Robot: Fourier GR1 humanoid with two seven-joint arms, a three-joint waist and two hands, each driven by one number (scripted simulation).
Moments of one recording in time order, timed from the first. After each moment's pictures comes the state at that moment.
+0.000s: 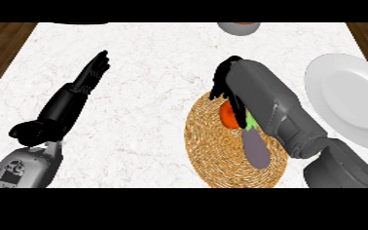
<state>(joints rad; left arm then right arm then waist) -0.23 0.41 -0.19 -1.60 0.13 -0.04 -0.06 -1.22 -0.09 0.64 -0.17 0.14 1.16 0.38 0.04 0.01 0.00</state>
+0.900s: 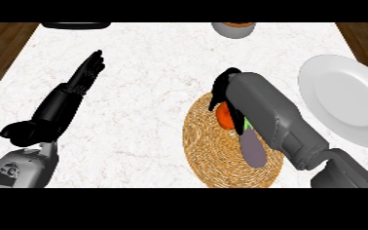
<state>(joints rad) -0.21 0.39 -0.14 -1.61 0.11 -0.07 -0.04 -1.10 -0.11 0.70 -0.36 0.25 1.18 0.30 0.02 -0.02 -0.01</state>
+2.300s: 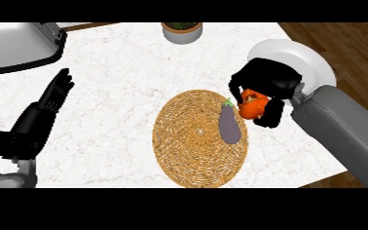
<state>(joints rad) -0.05 0.41 -0.02 -1.58 0.10 -0.01 -0.04 -0.76 -0.60 0.67 -1.27 0.50 0.36 -0.20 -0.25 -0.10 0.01</state>
